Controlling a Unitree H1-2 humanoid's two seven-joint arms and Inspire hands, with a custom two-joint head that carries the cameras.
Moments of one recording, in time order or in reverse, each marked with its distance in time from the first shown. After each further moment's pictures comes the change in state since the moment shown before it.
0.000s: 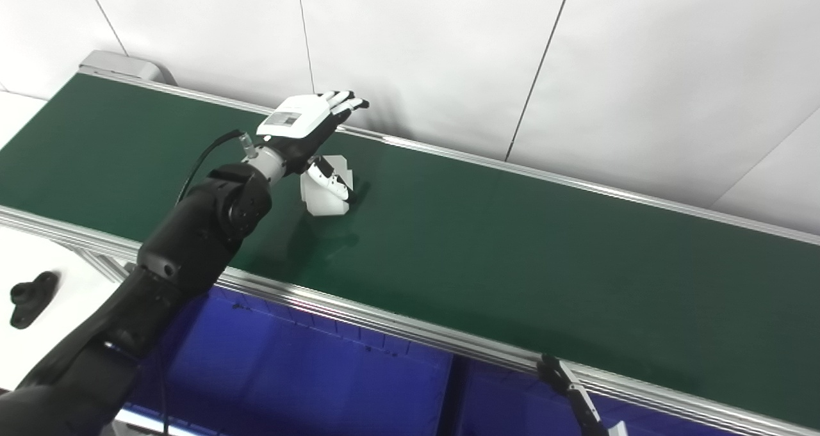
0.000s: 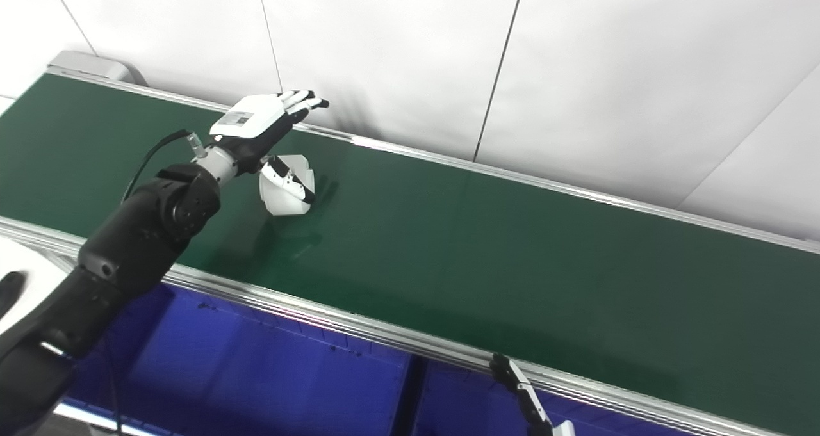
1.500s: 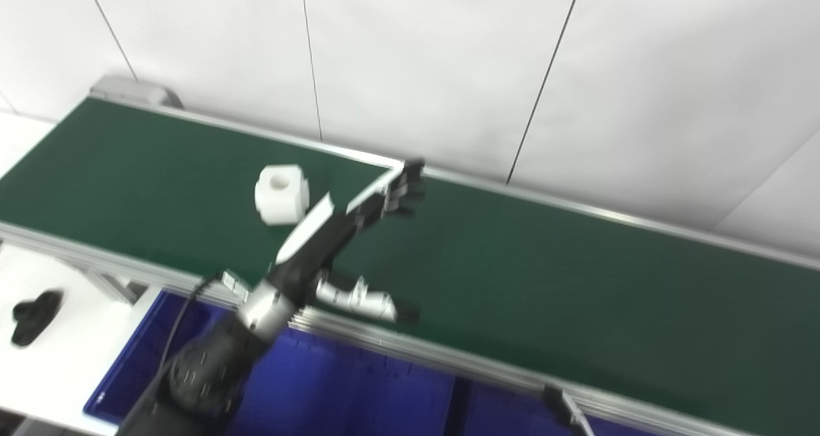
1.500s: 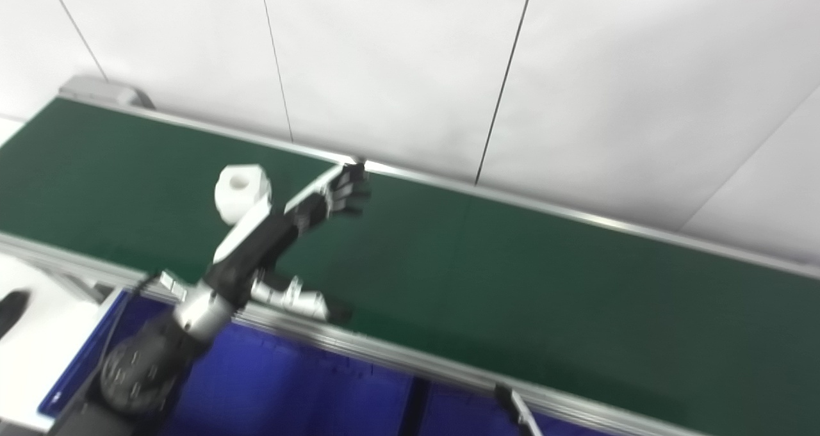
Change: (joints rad) left arm 0.421 -0.196 0.090 -0.542 -0.686 -0.200 0.027; right arm 0.028 -0.005 -0.006 -0.013 -0.028 0.007 -0.003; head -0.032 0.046
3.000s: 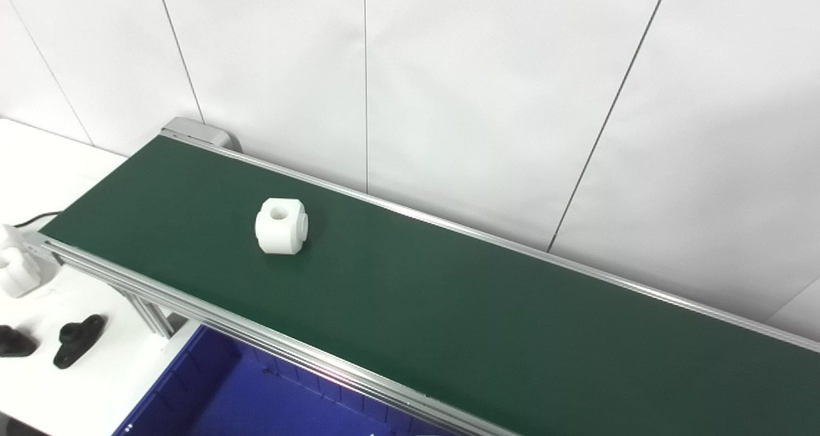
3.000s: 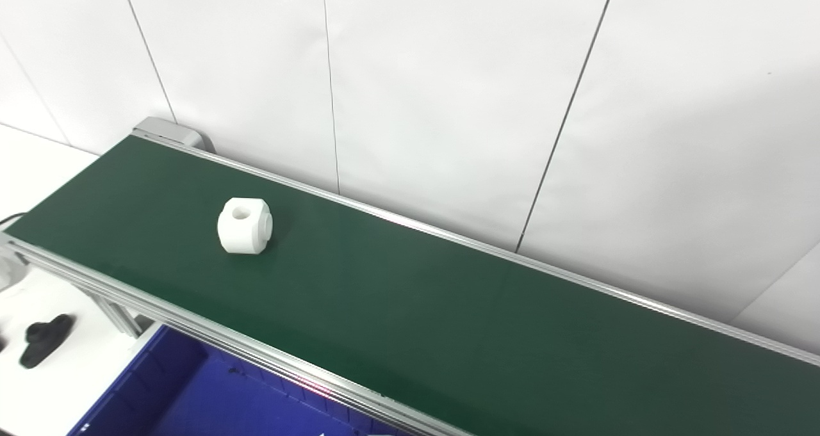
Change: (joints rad) left arm 0.294 0.004 -0.346 0.494 0.063 -0.285 0.202; right arm 0.022 -0.030 0.031 0.087 0.128 0.000 0.032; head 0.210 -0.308
